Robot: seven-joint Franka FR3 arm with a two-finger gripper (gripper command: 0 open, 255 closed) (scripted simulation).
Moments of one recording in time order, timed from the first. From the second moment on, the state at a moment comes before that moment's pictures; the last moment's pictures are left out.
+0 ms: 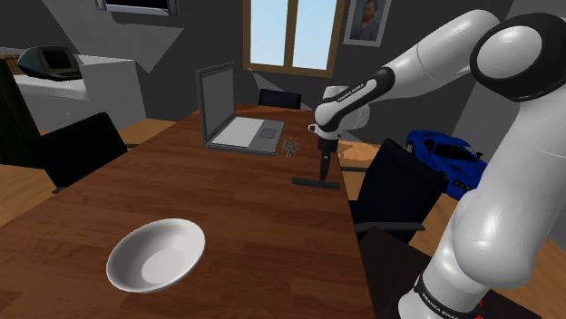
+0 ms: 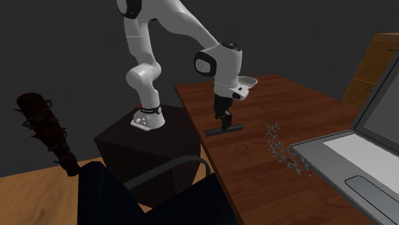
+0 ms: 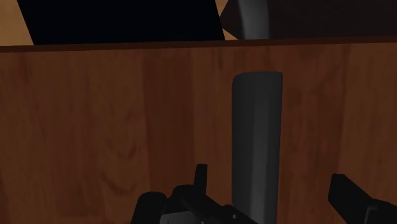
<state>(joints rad) 0.07 -0.02 -0.39 -2.32 0.05 2.24 -0.89</state>
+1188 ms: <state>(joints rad) 0.07 0.03 -0.39 -2.34 0.08 2.31 -0.91</state>
